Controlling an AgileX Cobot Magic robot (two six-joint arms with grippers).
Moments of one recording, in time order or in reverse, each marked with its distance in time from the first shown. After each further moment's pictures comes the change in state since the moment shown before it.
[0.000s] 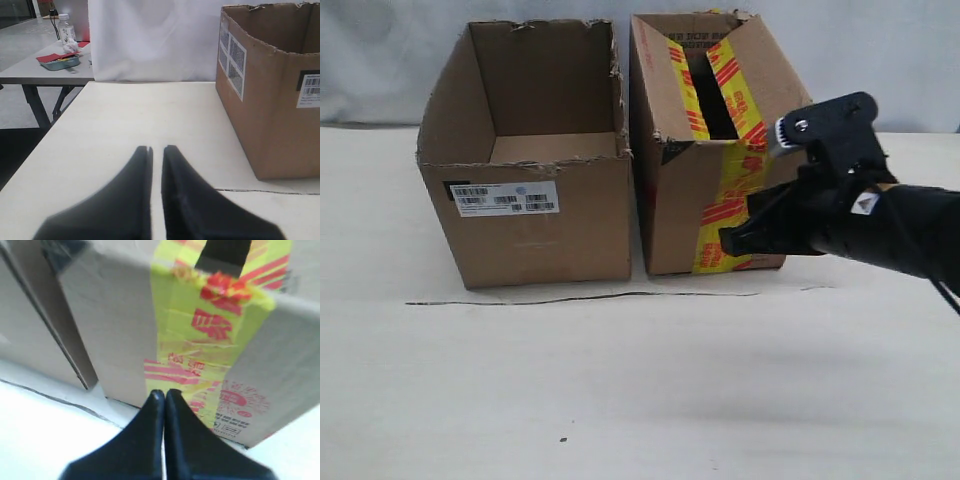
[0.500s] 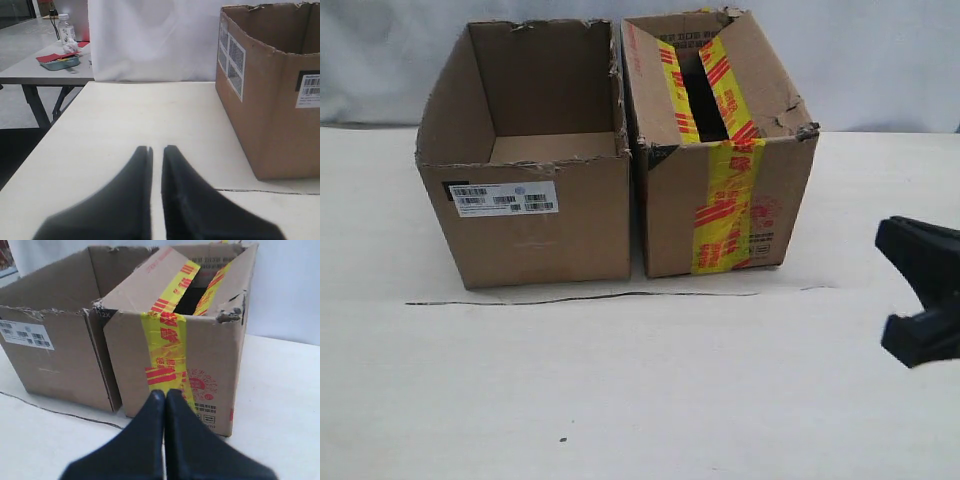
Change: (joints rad) left arm 0.000 0.000 0.000 0.000 0.000 0.000; right arm 0.000 -0.729 0.396 0.048 0.000 0.015
